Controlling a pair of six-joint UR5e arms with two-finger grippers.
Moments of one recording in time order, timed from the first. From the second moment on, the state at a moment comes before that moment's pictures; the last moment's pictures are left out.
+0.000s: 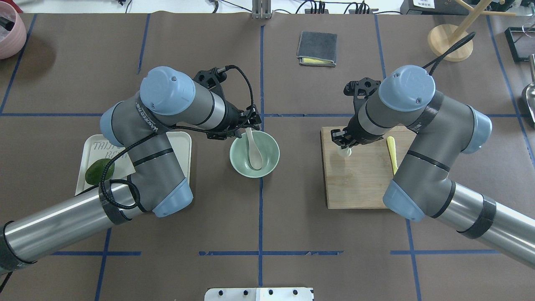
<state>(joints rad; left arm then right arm) -0.60 -2.27 -1.51 -2.12 -1.92 -1.58 0.68 -1.16 1.76 -1.40 1.99 1.04</state>
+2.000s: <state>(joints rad) -0.85 -2.04 -1.86 -1.69 -1.93 -0.98 0.51 -0.79 1.63 -1.38 1.86 1.30</state>
